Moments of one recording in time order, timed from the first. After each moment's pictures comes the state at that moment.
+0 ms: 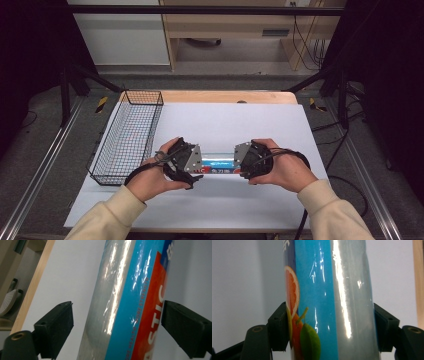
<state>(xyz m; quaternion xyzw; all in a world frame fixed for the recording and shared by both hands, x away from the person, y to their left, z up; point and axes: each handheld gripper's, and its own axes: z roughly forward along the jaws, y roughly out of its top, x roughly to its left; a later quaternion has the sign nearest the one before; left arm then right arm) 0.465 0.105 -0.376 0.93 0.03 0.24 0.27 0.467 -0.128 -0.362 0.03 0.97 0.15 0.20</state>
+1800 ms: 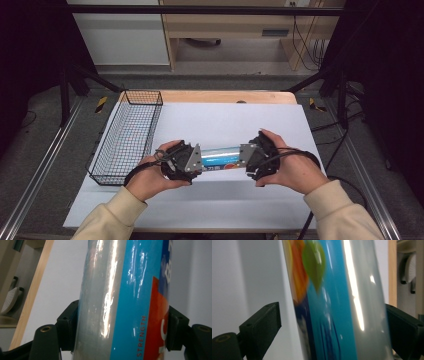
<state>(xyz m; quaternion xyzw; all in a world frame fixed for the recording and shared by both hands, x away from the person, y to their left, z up) 0.459 0.107 -0.367 0.94 0.03 0.25 0.24 0.457 -0.145 -0.344 0.02 0.96 0.12 0.26</state>
